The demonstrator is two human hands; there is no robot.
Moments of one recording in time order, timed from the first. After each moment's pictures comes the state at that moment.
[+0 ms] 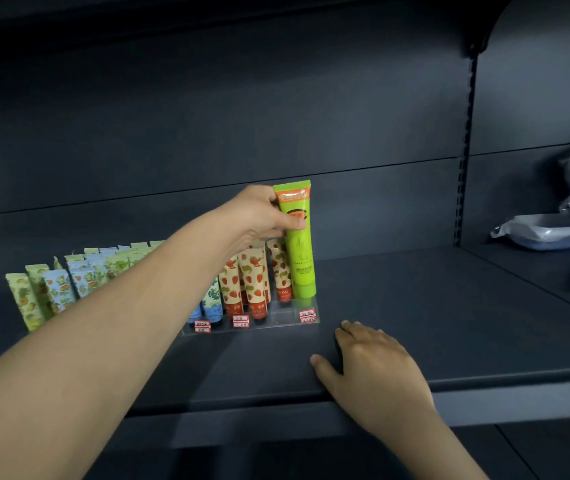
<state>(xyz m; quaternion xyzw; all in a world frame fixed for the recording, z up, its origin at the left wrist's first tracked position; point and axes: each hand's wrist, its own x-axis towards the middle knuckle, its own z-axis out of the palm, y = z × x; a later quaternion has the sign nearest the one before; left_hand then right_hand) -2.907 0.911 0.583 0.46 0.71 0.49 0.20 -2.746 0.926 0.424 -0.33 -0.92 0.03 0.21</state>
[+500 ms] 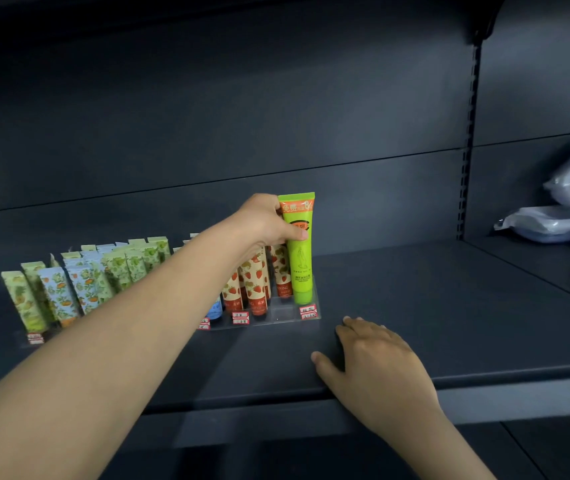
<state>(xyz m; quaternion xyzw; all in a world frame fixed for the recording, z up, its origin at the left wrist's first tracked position) -2.910 0.922 0.564 0.44 0.75 0.46 0.17 -2.745 0.925 0.425 -0.33 -0.92 0.04 0.22</state>
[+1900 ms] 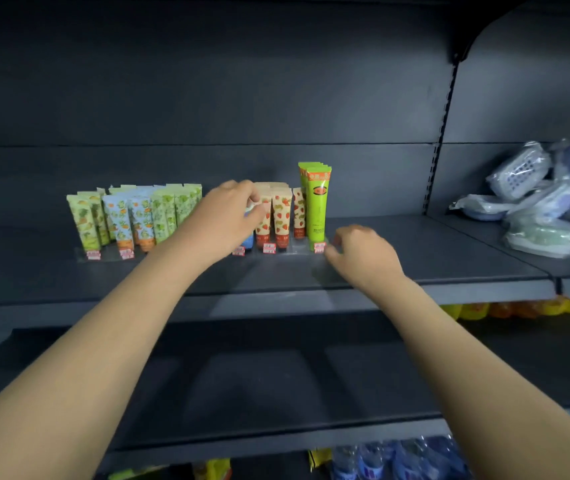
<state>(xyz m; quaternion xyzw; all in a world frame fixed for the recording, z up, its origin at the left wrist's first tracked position) -2.913 0.742 0.530 0.57 0.75 0.29 -0.18 -2.757 0.866 0.479 -0.40 -0.88 0.02 0.27</state>
